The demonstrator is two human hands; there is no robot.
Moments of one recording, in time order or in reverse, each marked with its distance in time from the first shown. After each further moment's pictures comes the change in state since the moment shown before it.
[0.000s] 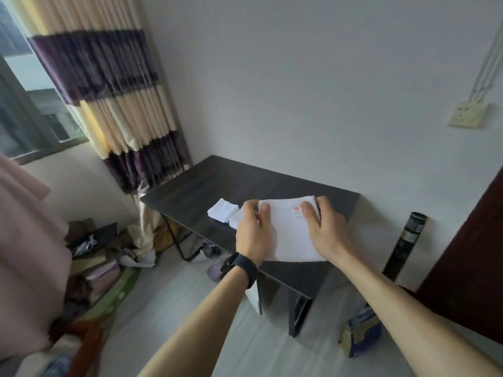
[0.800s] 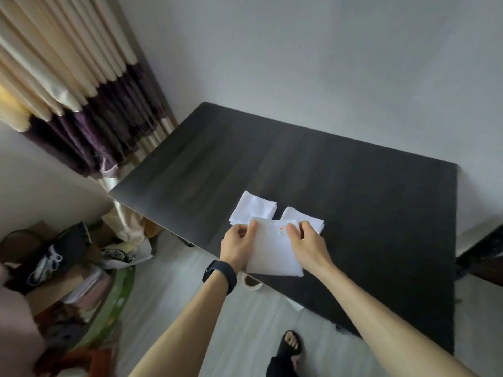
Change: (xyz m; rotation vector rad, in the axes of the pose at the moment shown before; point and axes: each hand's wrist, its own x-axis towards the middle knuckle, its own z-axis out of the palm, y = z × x) left_hand 0.414 -0.319 -0.053 0.157 -0.285 -0.534; right_hand 0.278 0.090 0.409 0.109 -0.294 0.604
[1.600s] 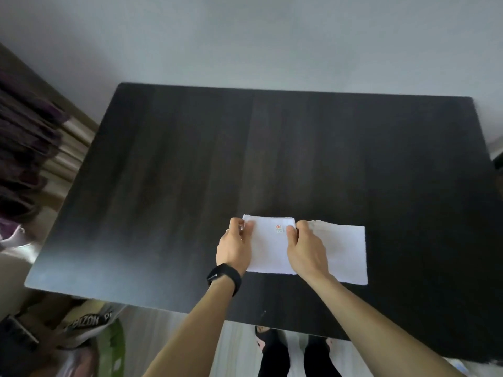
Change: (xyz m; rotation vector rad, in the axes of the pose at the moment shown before) left_hand 0.256 -0.042 0.013 0.445 -0.269 0.190; right_hand 0.188 0.021 0.129 -0.326 0.363 0.305
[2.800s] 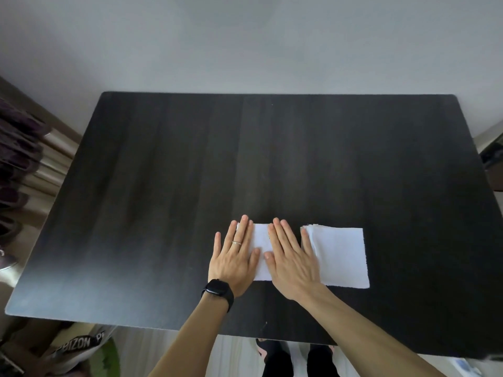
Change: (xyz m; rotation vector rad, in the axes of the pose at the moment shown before) left_hand 0.011 -0.036 0.008 0.723 -0.072 0.562; right_hand -0.001 0.021 0.041 -0.599 -0.008 -0.437
